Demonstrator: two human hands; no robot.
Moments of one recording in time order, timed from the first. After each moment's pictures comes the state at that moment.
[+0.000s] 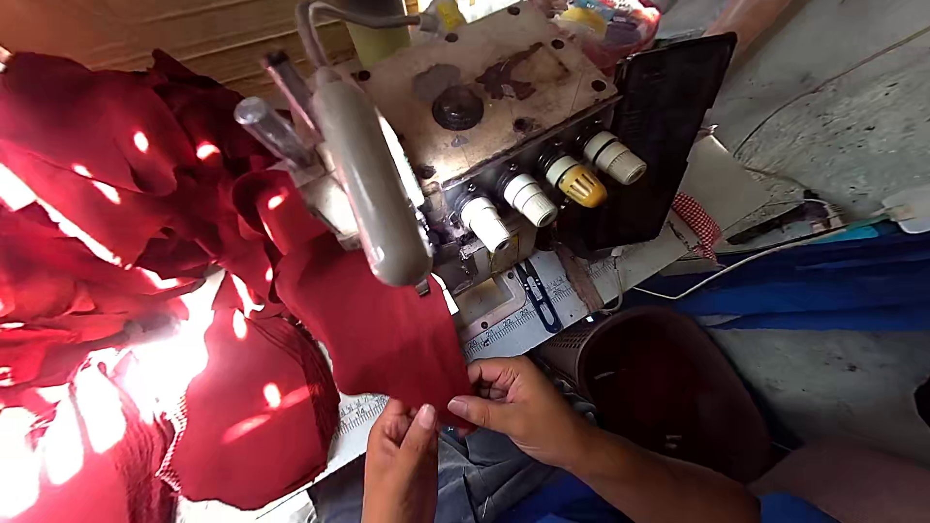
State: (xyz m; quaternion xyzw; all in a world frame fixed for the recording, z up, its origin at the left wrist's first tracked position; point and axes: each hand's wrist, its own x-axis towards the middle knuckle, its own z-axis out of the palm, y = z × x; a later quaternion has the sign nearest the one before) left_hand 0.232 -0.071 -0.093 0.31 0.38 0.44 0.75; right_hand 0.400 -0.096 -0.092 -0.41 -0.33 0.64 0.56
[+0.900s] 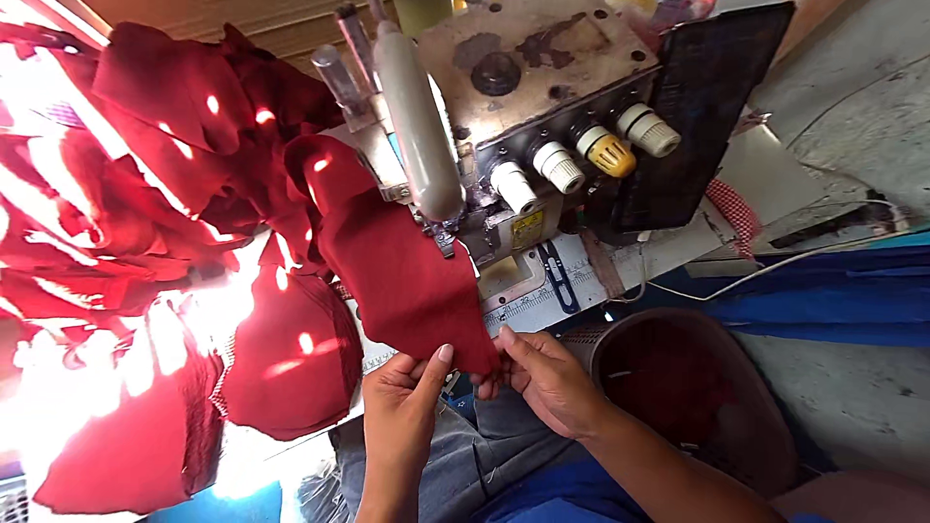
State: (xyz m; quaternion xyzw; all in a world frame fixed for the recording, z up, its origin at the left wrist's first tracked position) left_hand 0.233 -0.055 -0.082 0.47 0.45 0.45 0.61; right_hand 0.409 -0.104 -0.100 -0.38 -0.25 0.70 0.55
